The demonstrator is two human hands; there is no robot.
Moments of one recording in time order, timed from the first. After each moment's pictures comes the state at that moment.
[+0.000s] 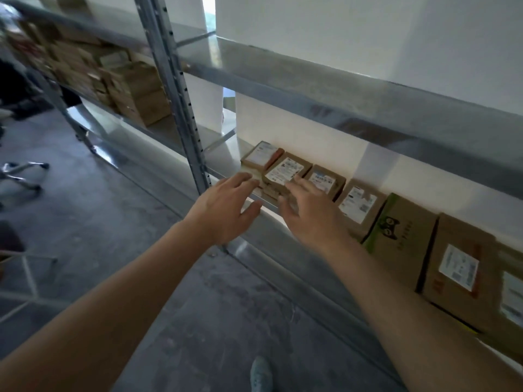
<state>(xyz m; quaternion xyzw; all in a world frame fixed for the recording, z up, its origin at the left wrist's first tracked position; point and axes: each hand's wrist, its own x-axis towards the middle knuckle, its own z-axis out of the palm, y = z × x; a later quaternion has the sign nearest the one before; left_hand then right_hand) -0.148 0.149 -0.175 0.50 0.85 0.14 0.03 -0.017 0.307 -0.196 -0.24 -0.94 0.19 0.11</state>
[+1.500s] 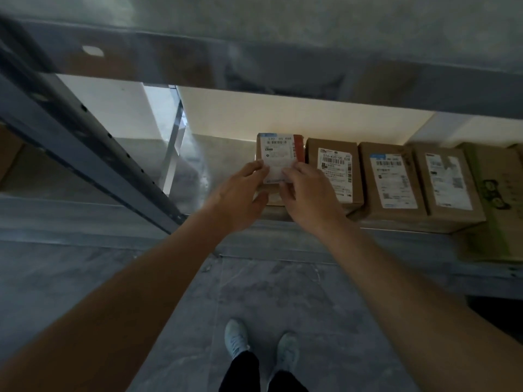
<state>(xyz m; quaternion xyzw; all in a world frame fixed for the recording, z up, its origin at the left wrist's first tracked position) -0.504 0.325 -0.360 0.68 0.68 0.16 0.23 -0.332 0.378 -0.345 -0.49 -0.85 0.18 0.08</state>
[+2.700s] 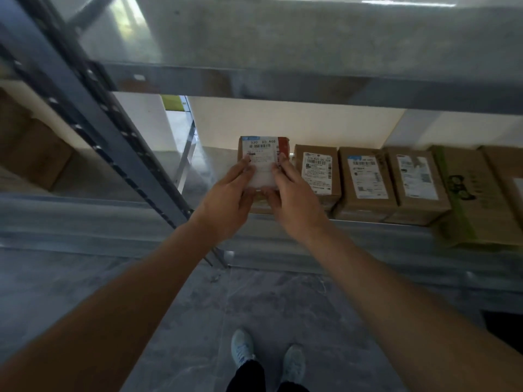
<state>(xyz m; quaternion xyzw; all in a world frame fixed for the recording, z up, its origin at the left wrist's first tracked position) -0.477 0.252 -0.296 0.68 0.69 0.22 0.13 -0.311 0.309 -0.287 -0.44 -0.85 0.24 0.17</state>
